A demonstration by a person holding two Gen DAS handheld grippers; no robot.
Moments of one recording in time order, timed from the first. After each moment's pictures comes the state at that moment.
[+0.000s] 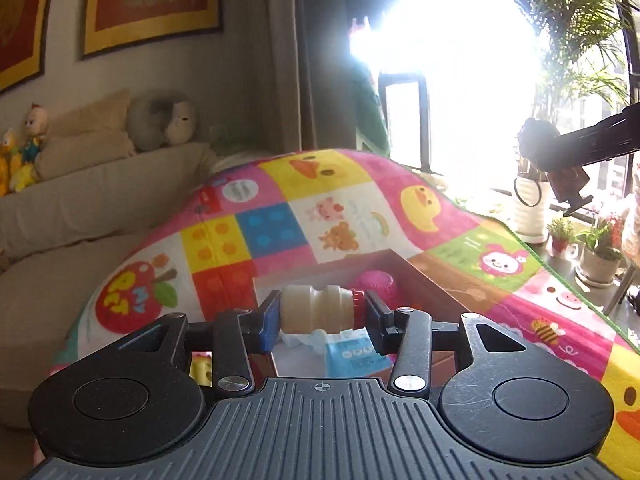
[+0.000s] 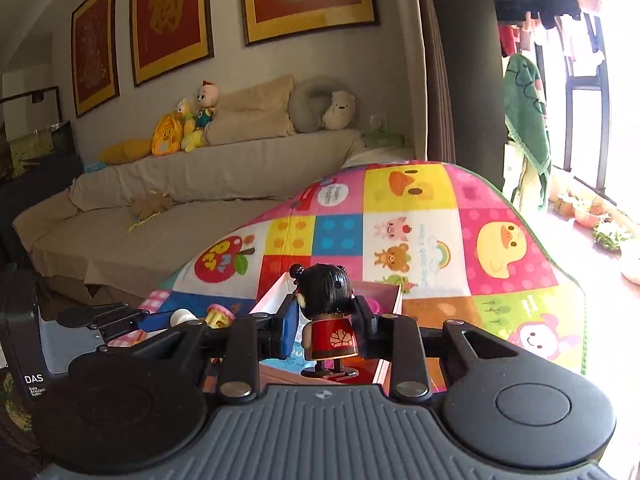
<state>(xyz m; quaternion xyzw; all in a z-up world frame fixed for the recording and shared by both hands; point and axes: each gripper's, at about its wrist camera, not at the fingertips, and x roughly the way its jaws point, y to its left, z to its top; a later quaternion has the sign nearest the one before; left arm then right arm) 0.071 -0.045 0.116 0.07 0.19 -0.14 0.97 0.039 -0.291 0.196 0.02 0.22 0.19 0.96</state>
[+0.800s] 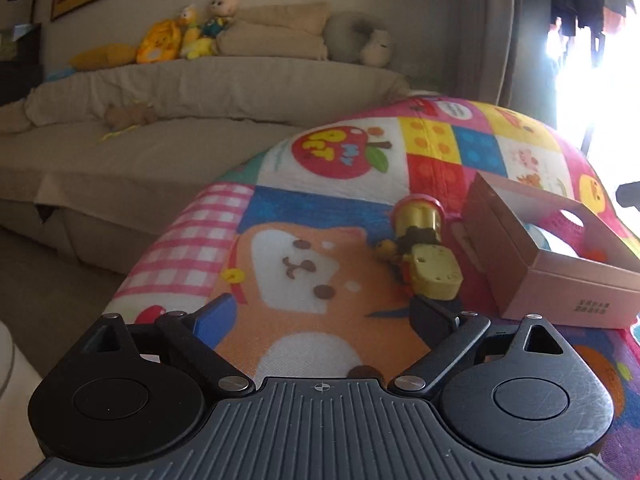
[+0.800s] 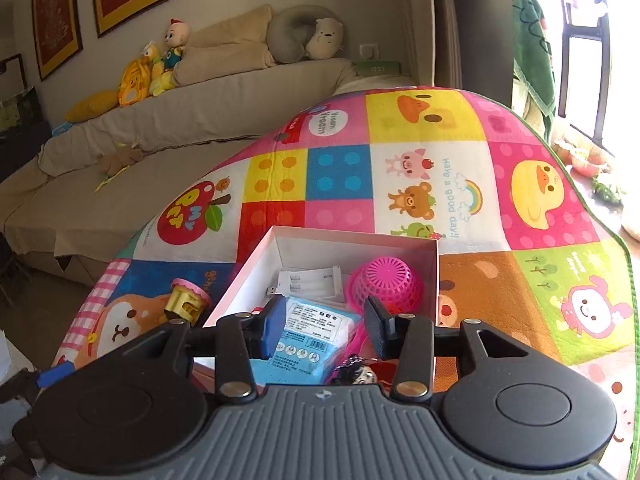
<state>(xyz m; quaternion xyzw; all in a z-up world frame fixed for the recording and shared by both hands) 0.015 0.099 0.017 -0.09 0.26 0.10 0.96 0.119 -0.192 0.116 -0.04 0.30 0.17 0.94</state>
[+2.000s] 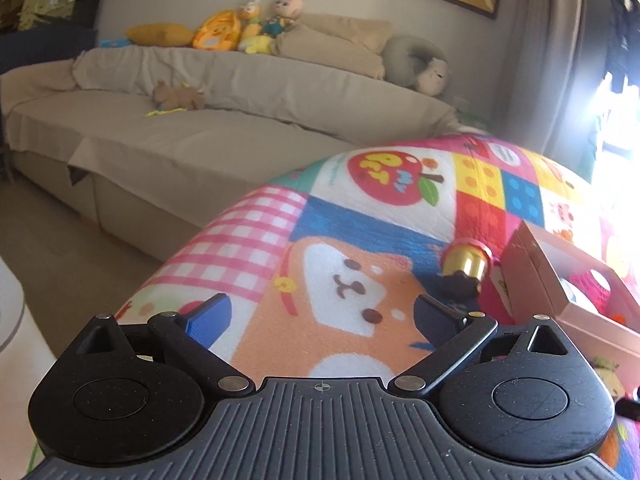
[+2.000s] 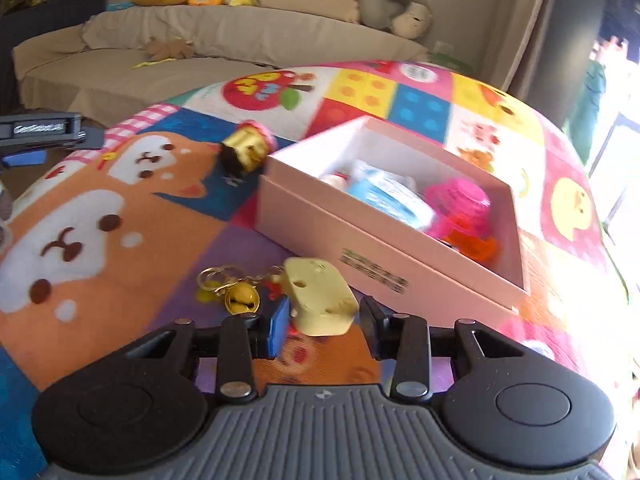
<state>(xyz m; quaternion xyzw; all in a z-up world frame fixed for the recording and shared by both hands) 0.010 0.118 0.022 -0.14 0.24 0.14 0.95 0.046 -0.168 0.026 -0.16 0.32 0.14 0.92</state>
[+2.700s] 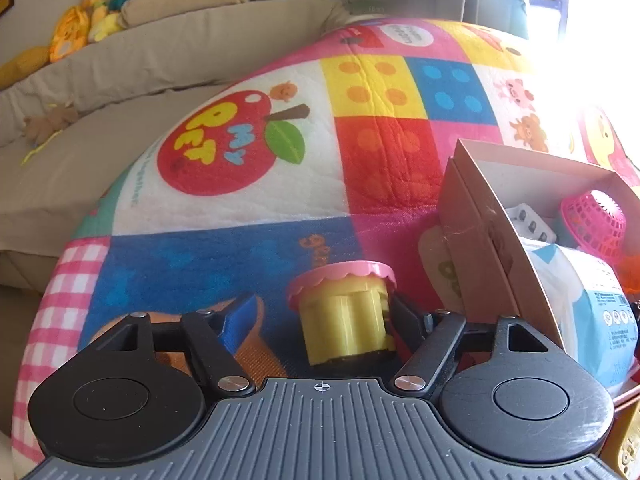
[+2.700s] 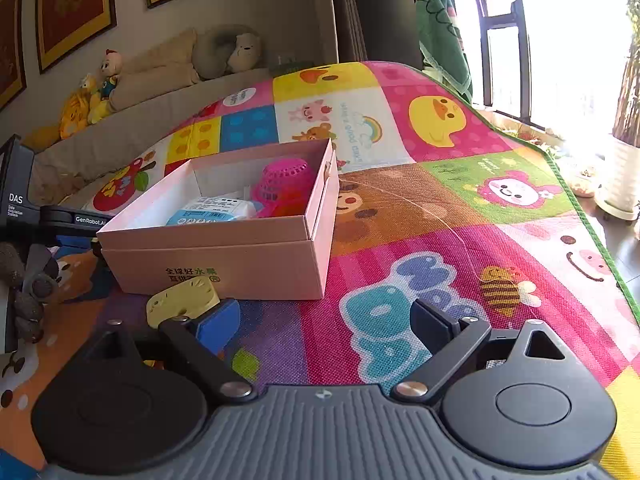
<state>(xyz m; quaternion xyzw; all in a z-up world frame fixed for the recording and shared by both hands) 0.198 0.048 0.011 0.00 0.37 0.03 0.93 0.041 -0.271 0.011 0.06 0.28 0.06 0.96</state>
